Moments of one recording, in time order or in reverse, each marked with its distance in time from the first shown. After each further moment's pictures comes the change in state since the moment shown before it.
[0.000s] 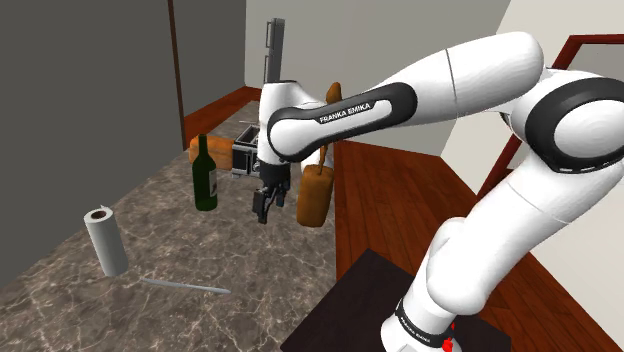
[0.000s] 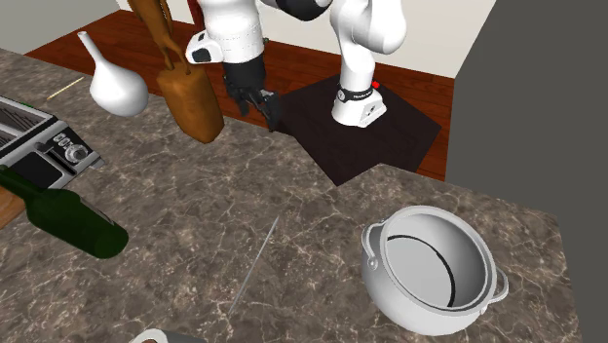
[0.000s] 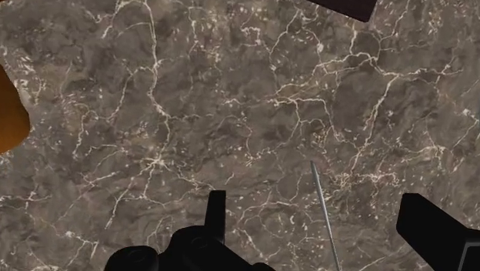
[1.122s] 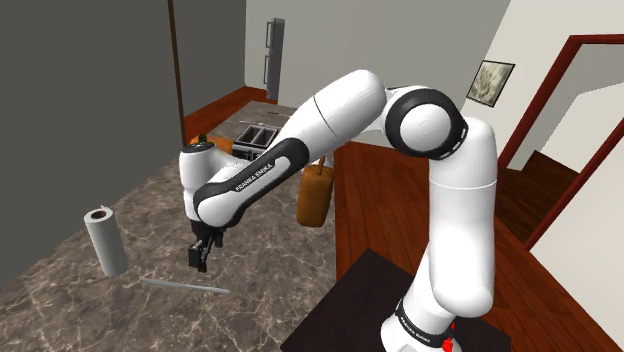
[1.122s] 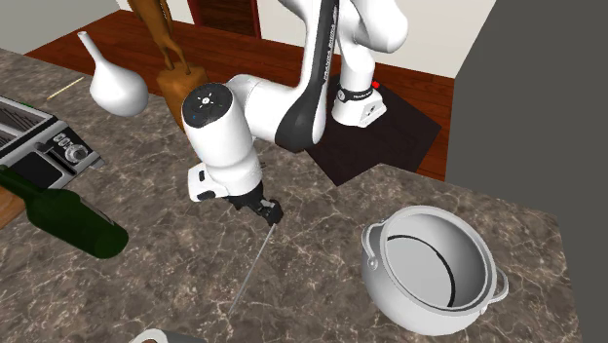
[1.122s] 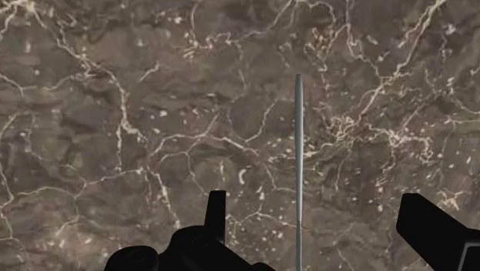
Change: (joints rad) arm 0.118 0.623 0.075 0.341 -0.215 0.260 0.073
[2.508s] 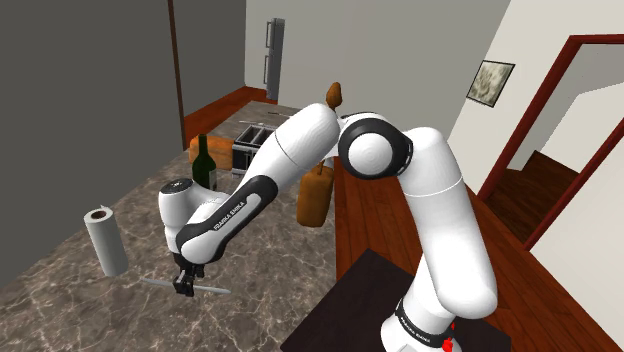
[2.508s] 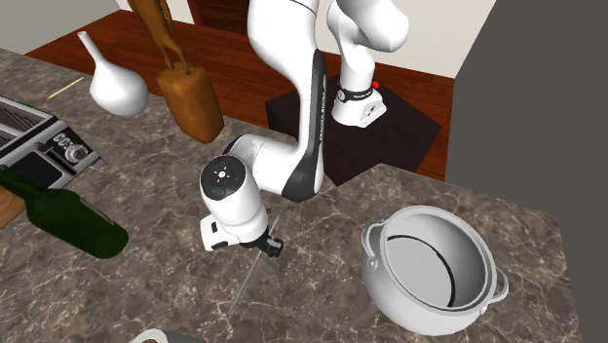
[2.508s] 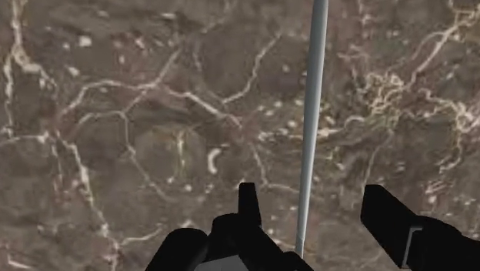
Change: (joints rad) arm 0.078 0.275 -0.030 0.170 -0.097 0.094 0.026
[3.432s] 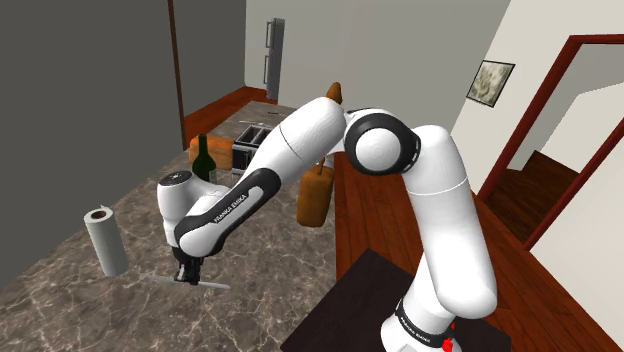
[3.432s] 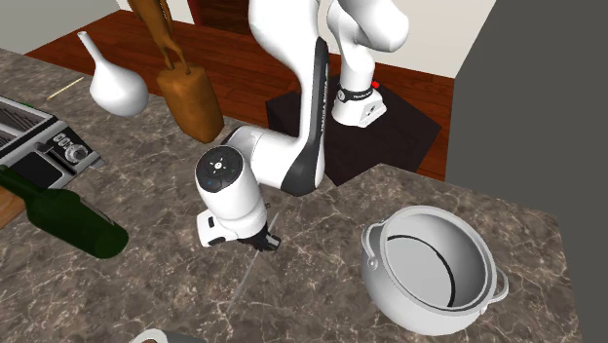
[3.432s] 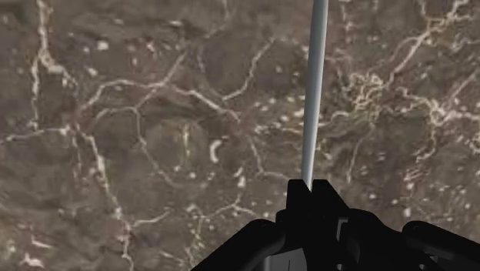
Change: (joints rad) arm -0.007 -0.041 0.010 -0.006 0.012 -0.034 -0.007
